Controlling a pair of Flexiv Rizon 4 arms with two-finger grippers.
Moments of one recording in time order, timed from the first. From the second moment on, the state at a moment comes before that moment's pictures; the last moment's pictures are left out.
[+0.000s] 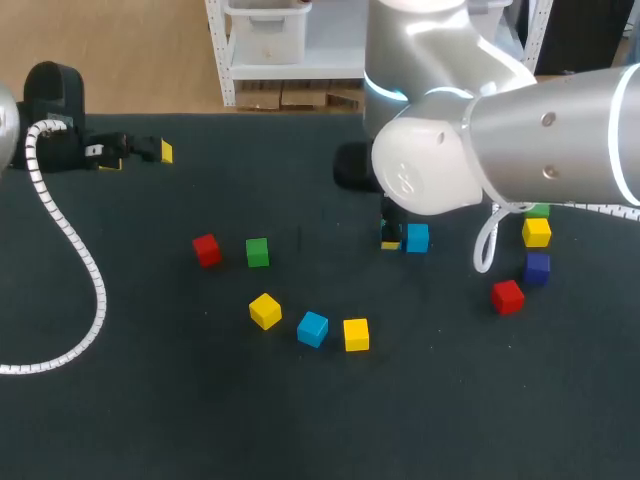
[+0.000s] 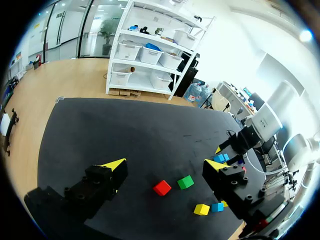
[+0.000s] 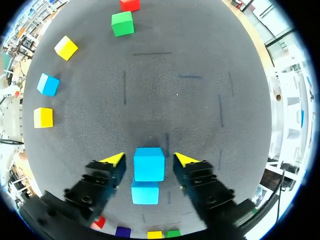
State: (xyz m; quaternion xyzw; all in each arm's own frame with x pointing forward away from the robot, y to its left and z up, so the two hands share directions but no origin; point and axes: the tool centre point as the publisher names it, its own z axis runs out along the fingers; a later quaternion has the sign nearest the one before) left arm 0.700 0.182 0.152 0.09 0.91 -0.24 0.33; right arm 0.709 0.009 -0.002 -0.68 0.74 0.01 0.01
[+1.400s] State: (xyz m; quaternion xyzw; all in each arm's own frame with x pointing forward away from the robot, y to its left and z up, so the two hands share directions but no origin) left arm 0.700 0.182 0.152 0.09 0.91 -0.24 0.33; right arm 0.685 -0.015 0.118 -0.58 0.80 0.07 0.15
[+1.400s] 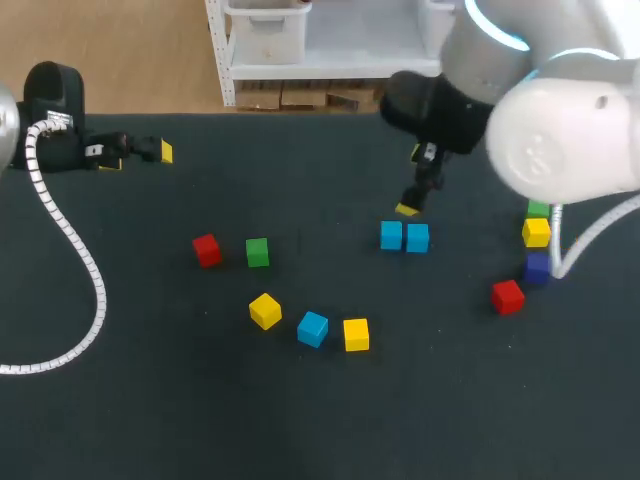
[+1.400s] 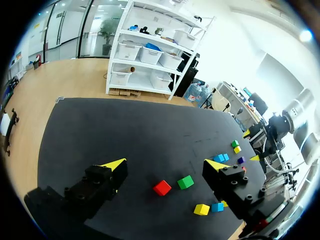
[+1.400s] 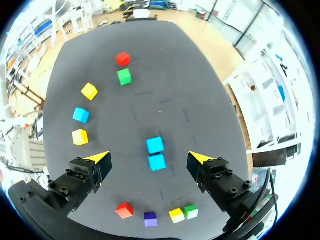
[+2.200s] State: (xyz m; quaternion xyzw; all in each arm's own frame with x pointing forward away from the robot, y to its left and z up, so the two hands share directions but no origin) left arm 0.700 0.182 0.152 0.09 0.91 -0.24 0.33; right arm 0.721 -0.110 0.175 -0.44 0.85 0.08 0.29
